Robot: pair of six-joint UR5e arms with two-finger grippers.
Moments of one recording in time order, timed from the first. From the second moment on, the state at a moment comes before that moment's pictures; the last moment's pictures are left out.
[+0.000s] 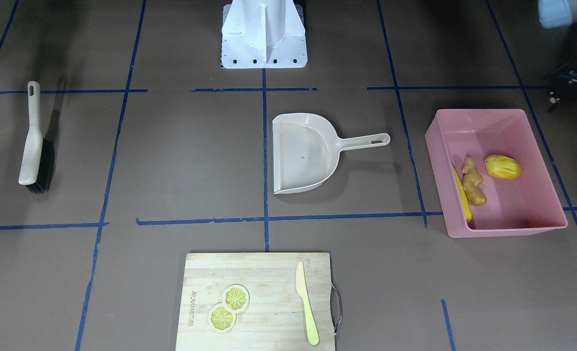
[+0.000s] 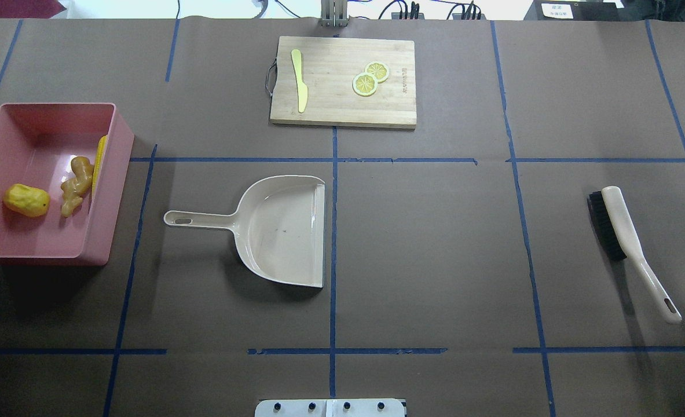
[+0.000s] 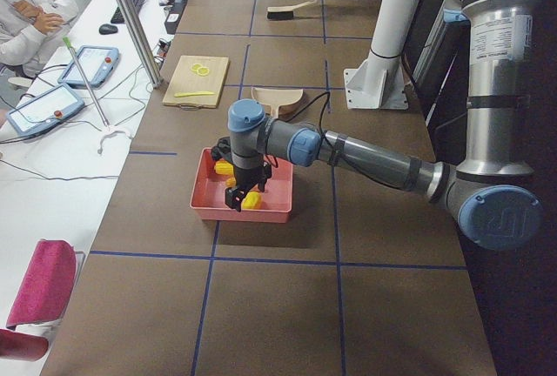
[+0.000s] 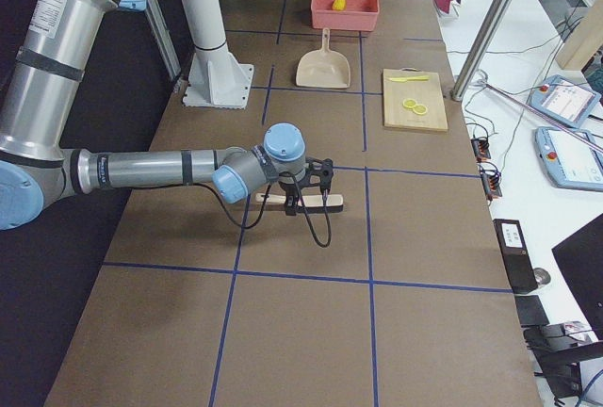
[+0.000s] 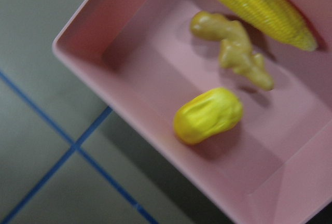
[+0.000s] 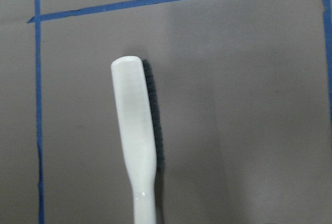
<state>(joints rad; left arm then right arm) -1.39 -1.51 -1.86 -1.56 -2.26 0.26 1.27 -1.93 1.95 -1.11 2.43 0.61</state>
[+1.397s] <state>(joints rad) -1.49 -1.45 -1.77 -1.55 -2.37 0.11 1.57 -1.85 1.91 -1.66 2.32 -0.16</state>
